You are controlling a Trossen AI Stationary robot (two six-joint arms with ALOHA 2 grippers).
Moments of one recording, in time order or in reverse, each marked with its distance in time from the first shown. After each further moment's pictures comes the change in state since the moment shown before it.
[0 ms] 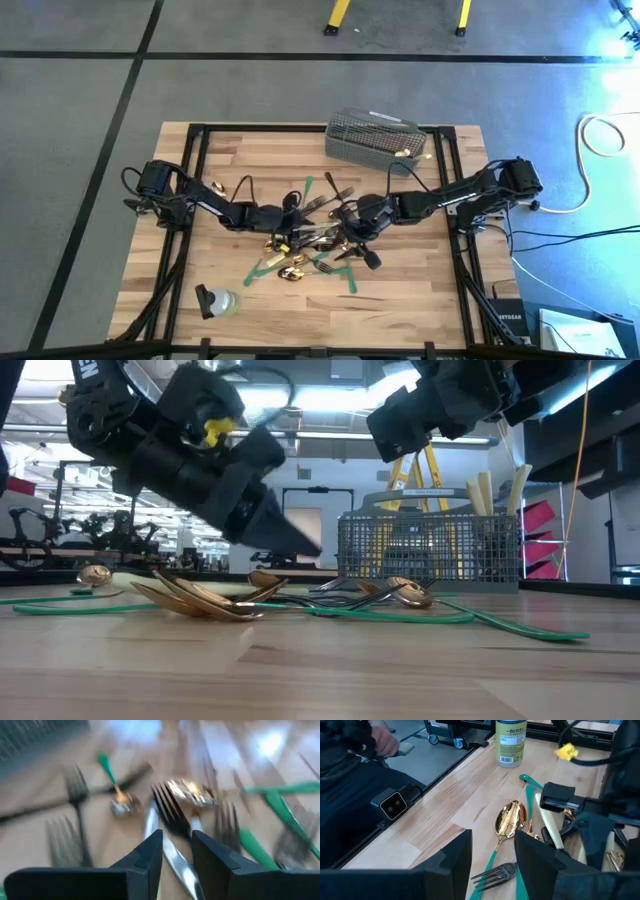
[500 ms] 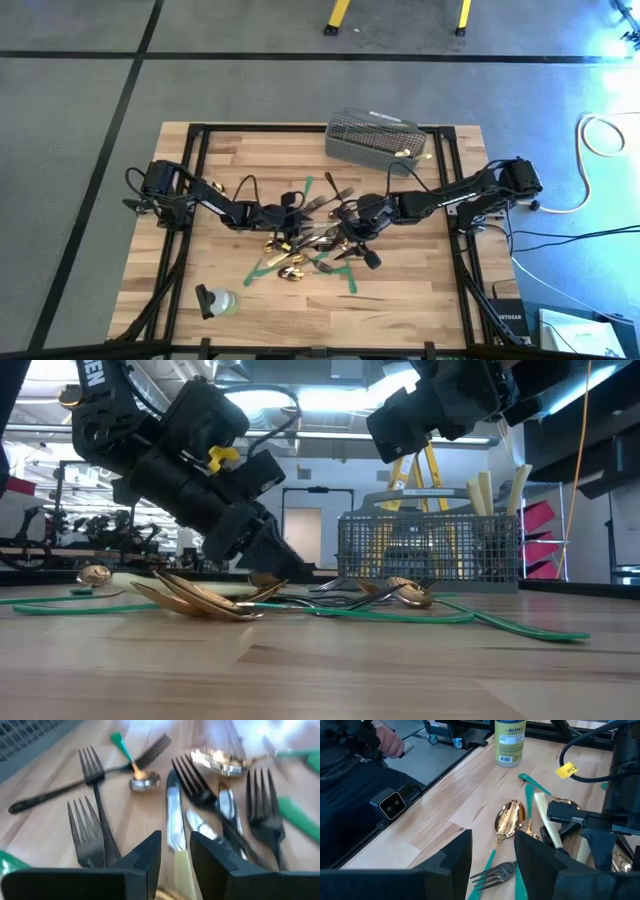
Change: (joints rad) left arm 0.023 0.026 -0.001 -0.008 -0.074 0.105; right arm -0.006 0.000 0.000 -0.001 0.000 -0.001
